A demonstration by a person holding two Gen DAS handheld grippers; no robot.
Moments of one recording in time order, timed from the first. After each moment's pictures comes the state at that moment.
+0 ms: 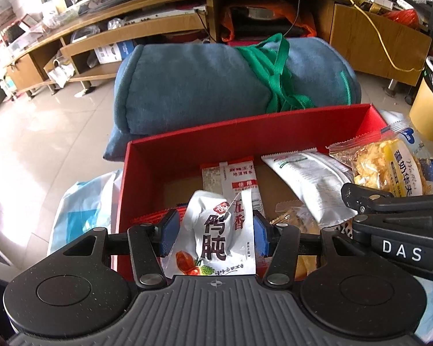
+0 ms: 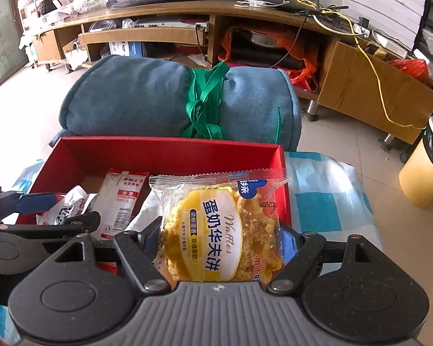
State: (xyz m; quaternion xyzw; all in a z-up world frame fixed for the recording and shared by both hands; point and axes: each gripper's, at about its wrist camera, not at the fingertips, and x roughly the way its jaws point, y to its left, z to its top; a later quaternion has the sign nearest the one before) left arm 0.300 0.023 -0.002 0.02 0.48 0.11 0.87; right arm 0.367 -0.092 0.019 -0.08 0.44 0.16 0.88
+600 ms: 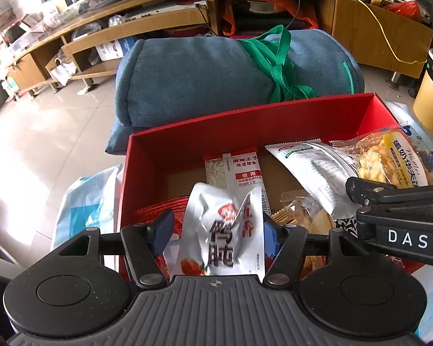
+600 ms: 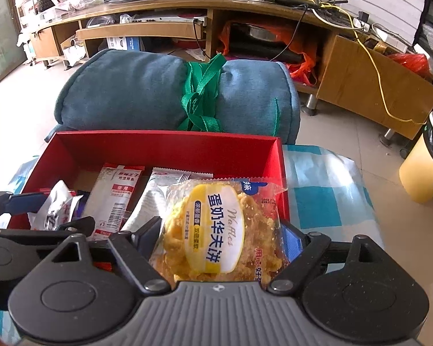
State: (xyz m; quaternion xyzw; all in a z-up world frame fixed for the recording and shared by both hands) left arm 0.296 0.023 -0.003 0.03 0.48 0.11 0.87; right arm 0.370 -0.096 0.015 -0.08 0.45 0.16 0.87
